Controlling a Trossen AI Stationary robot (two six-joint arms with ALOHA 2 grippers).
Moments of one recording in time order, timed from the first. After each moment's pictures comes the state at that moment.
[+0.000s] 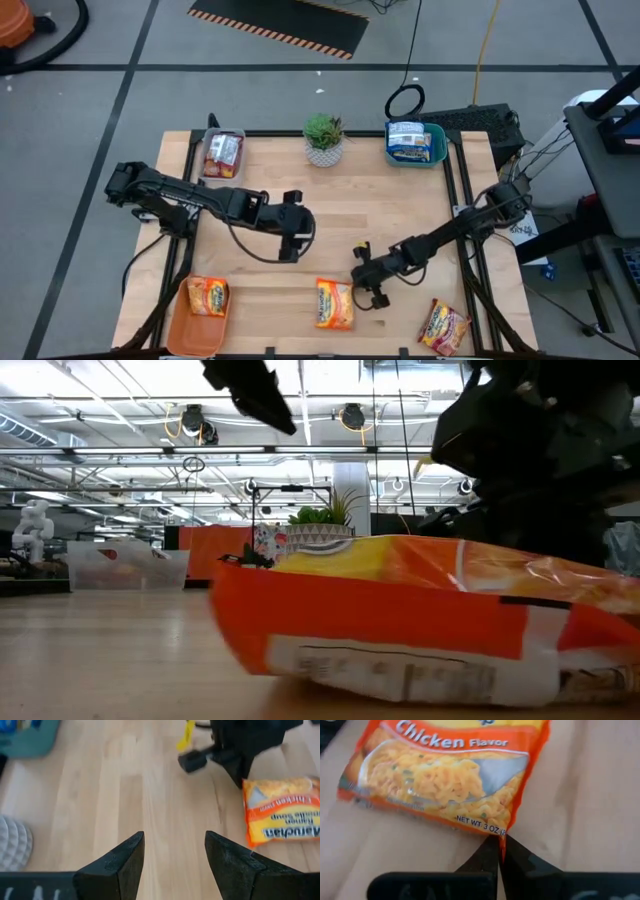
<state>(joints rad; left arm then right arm) -0.19 1.54 1.26 -0.56 -0.16 -0.02 0.42 1.76 0.73 0.18 -0.03 0.19</state>
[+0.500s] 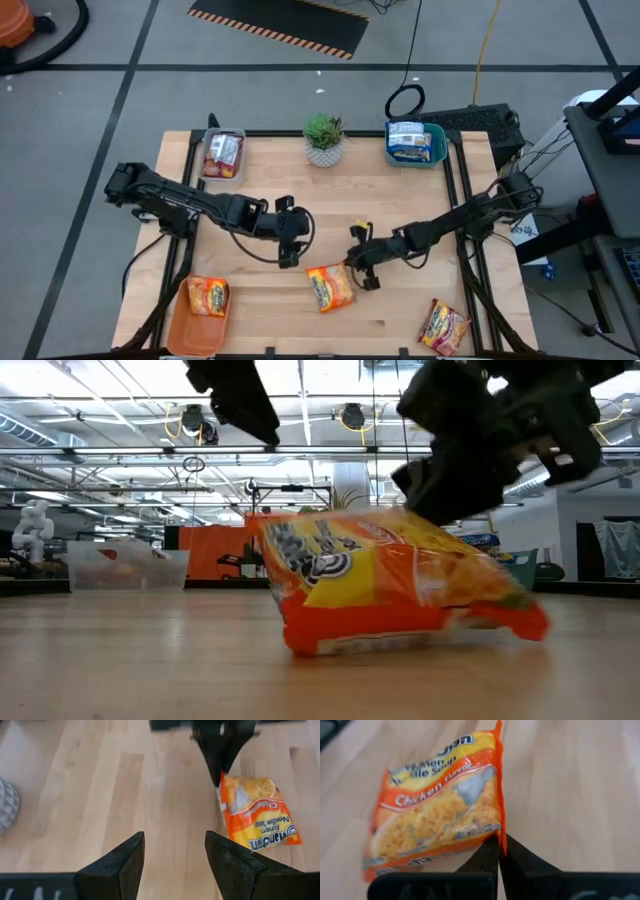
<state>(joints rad) -0.23 1.54 1.23 -0.60 -0.22 -0.24 0.32 1.63 0.73 0.19 0.09 0.06</state>
